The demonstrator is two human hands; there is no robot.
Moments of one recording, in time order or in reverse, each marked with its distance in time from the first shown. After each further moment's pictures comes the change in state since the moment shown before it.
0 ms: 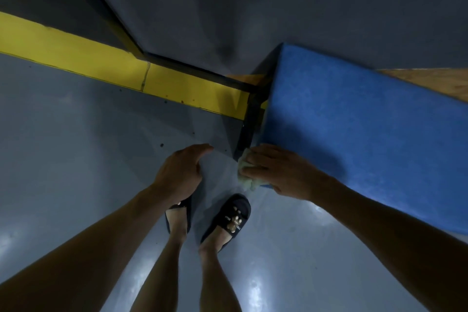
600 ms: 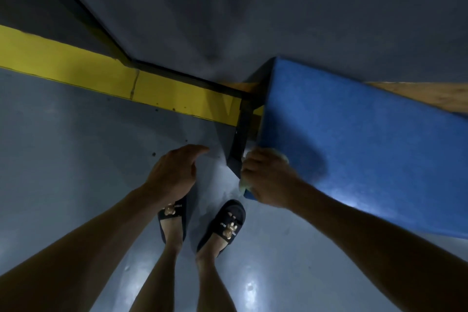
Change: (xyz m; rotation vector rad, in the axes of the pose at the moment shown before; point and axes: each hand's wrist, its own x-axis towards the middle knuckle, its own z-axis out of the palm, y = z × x) left_hand 0.029 0.003 -0.030 0.064 -0.037 0.044; right_hand 0.040 -0.008 -0.026 0.015 -0.332 0.237
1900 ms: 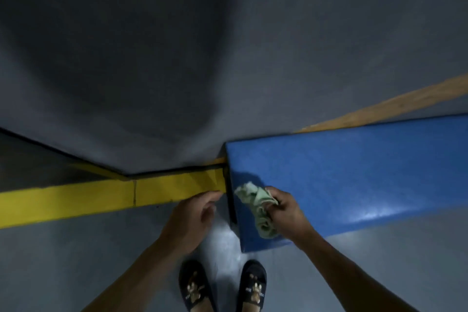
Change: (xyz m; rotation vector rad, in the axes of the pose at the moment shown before) left_hand -0.014 0.121 -0.110 -0.162 -0.108 0.272; right_hand -0.082 -0.022 -0.106 1.589 0.764 0.866
